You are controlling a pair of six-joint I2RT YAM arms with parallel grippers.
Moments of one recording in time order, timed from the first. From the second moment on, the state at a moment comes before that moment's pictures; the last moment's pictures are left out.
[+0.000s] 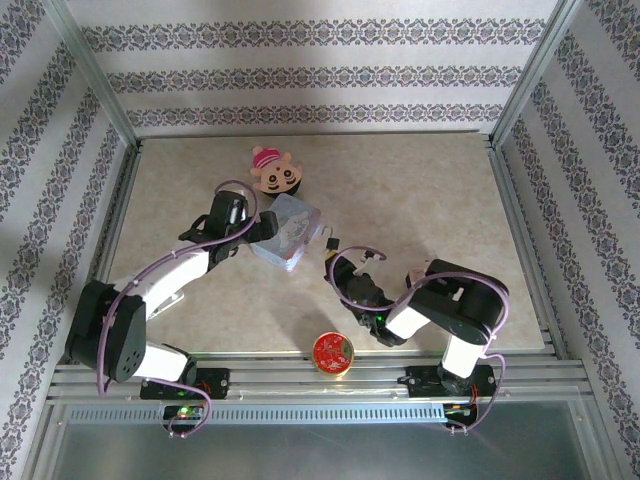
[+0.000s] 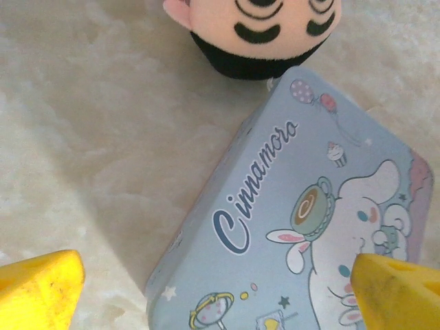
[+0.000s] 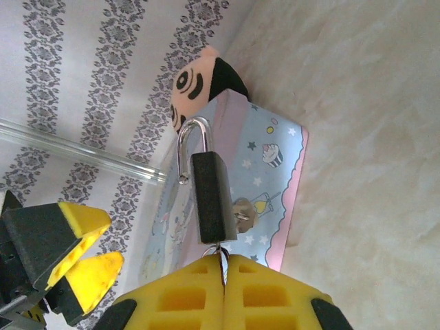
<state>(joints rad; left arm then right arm) -0.34 1.39 0.85 -0.21 0.02 -0.51 0.95 1.74 0.34 1.21 0.53 1.24</state>
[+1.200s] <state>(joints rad) -0.42 1.06 0.57 -0.16 0.14 -0.99 0.53 0.96 0.47 -0.25 0.05 0.81</state>
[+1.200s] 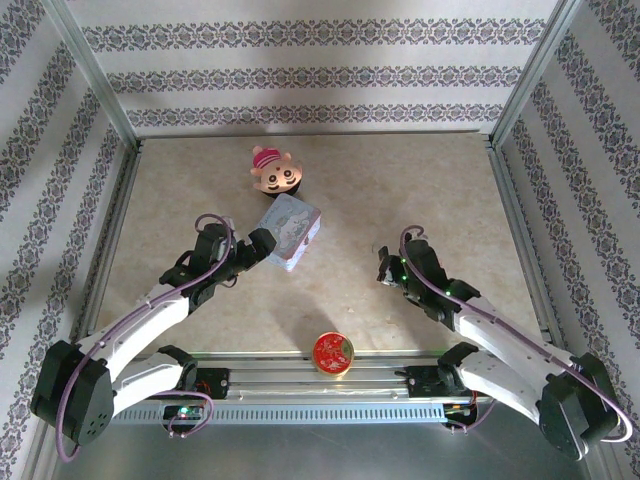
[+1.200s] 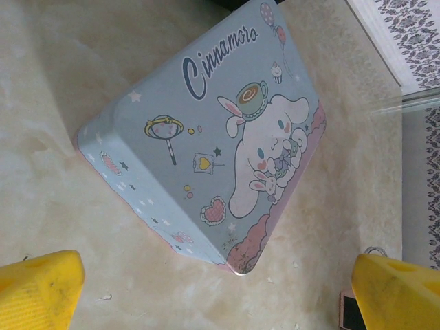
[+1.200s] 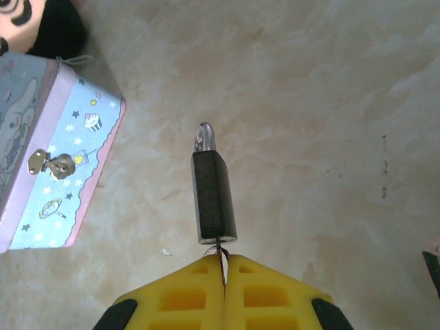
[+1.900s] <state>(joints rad) -0.42 1.09 0.54 -0.12 0.14 -1.02 0.45 1.35 0.63 -0.24 -0.22 0.70</state>
